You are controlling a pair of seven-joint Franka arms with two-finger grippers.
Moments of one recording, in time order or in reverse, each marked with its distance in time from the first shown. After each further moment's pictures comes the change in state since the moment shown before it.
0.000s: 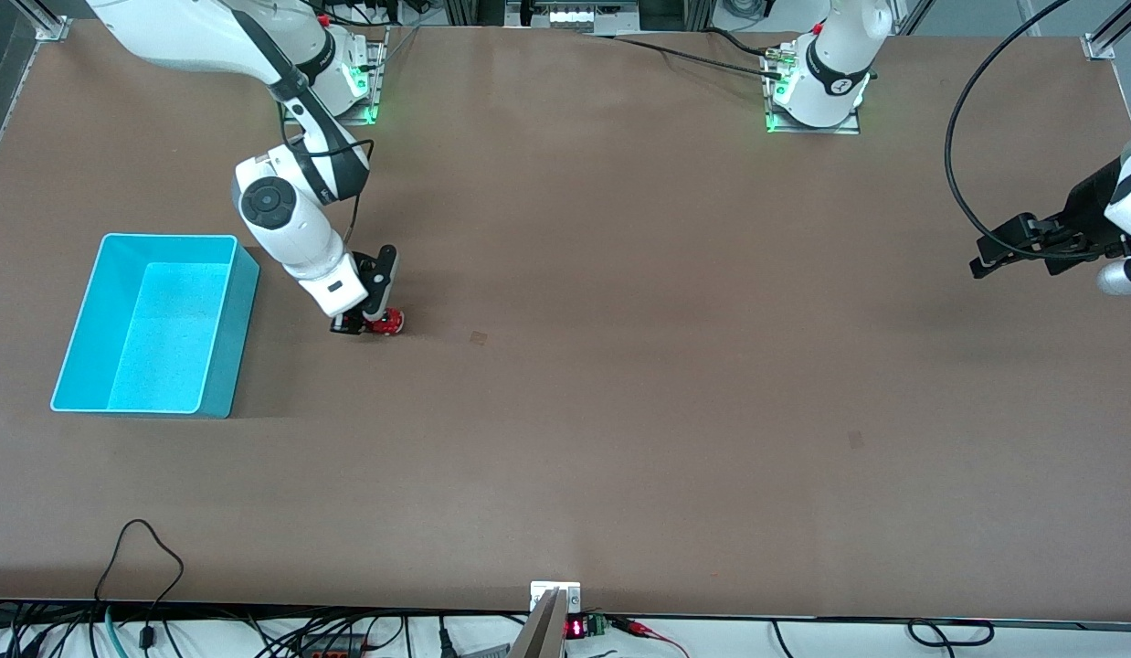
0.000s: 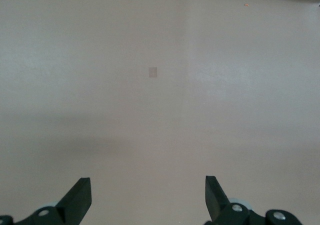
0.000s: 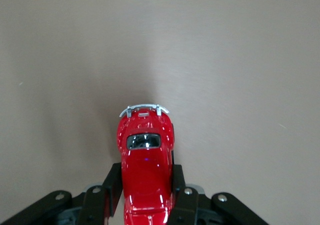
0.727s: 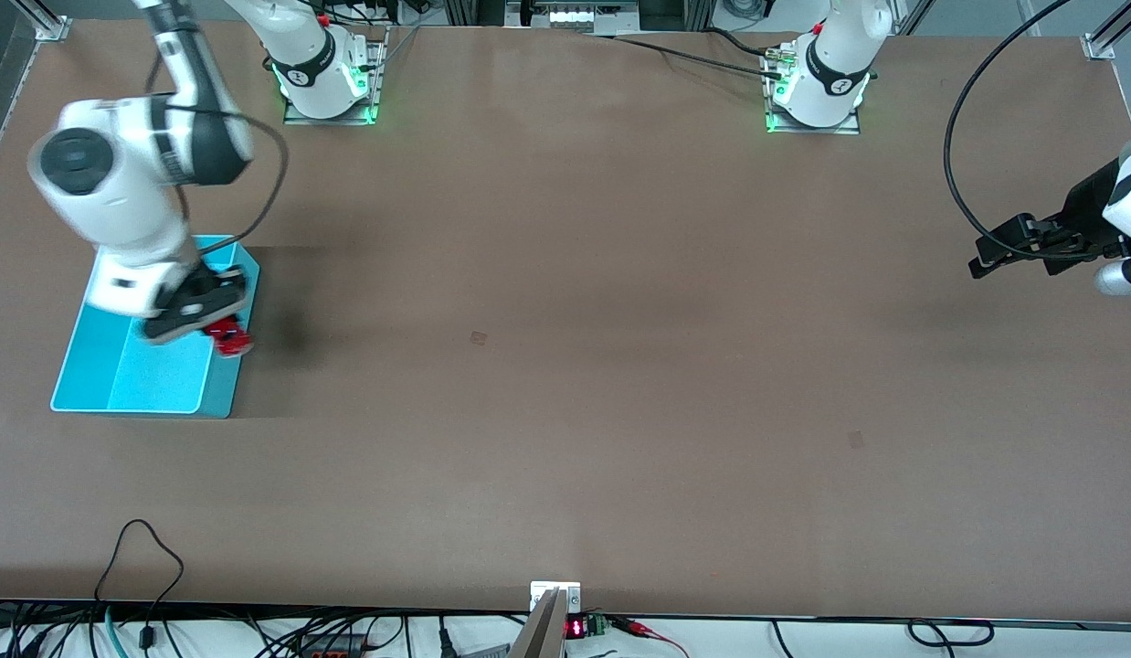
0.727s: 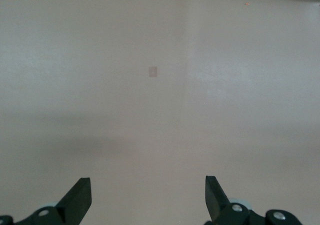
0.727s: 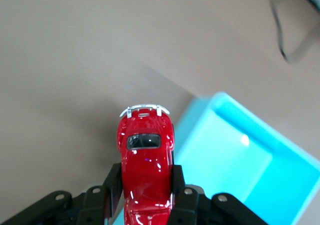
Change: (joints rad) left arm 0.000 0.000 0.000 -0.003 0.000 0.001 0.000; right arm -0.081 -0.222 -0.204 0.158 0.035 -0.351 0.533
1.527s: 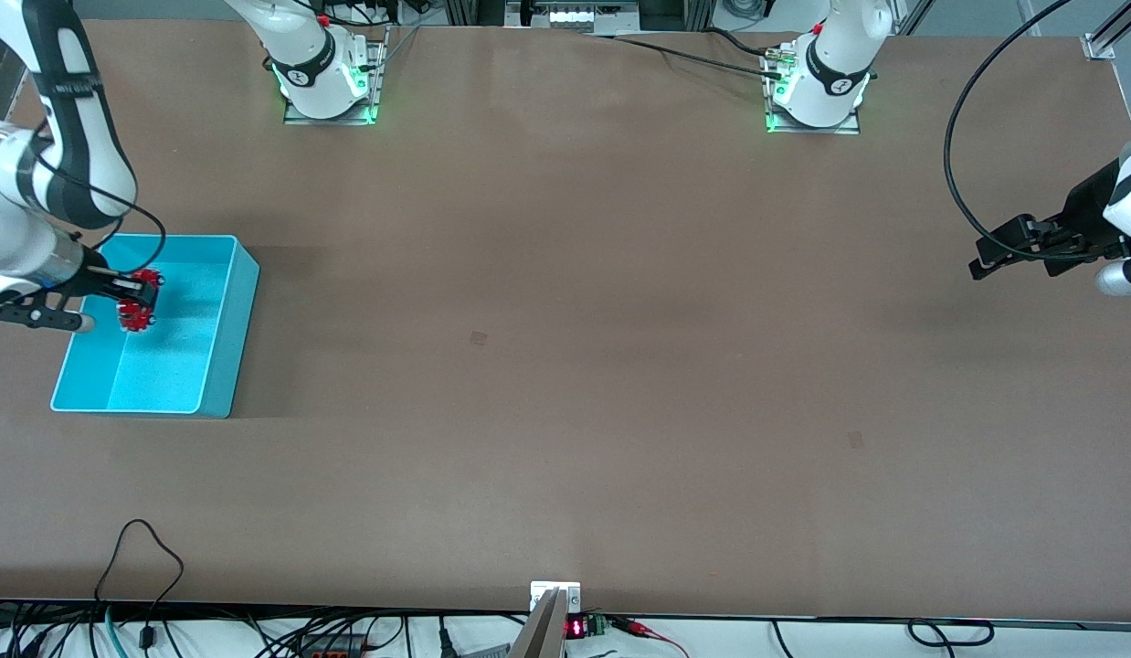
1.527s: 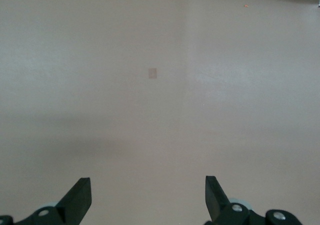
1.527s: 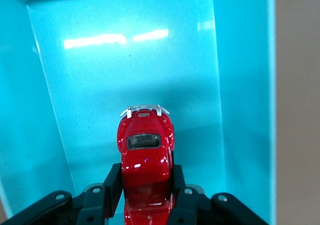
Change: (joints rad) left arm -0.001 0.000 -0.001 0.000 0.000 0.007 0.000; right arm -0.008 0.162 -0.307 -0.007 0.186 -0.011 0.201
